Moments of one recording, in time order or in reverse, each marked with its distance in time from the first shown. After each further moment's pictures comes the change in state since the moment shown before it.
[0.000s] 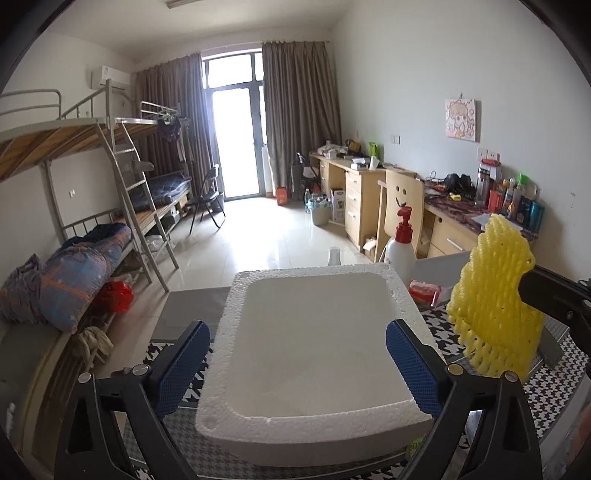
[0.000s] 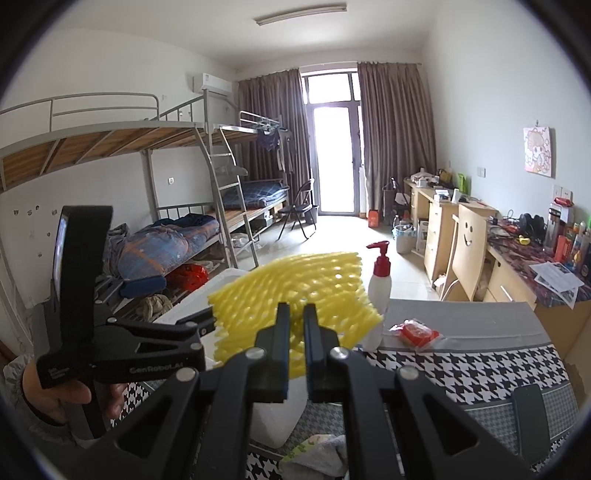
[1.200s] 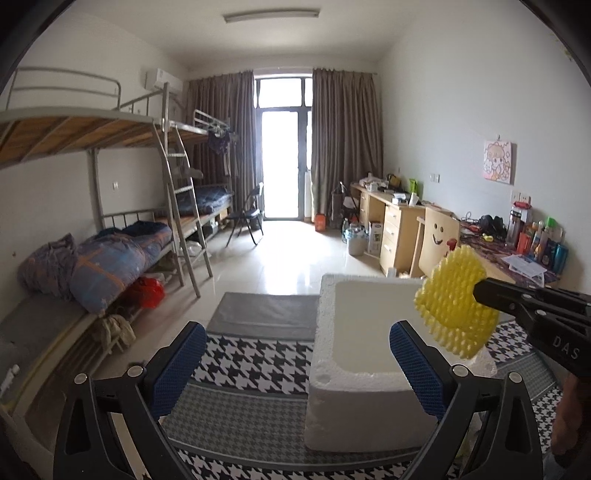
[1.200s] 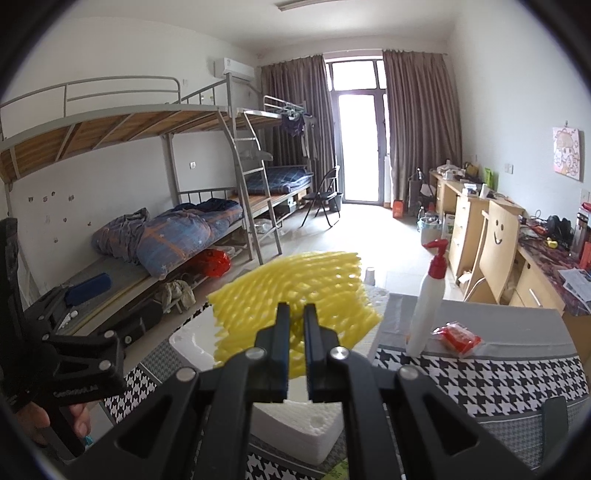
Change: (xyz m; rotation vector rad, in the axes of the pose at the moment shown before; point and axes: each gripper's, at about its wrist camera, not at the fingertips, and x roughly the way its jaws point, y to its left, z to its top) left arm -0.039 0.056 -0.033 -0.133 -0.111 0.115; right arm 0.040 0.033 0.002 -0.034 0.063 0.088
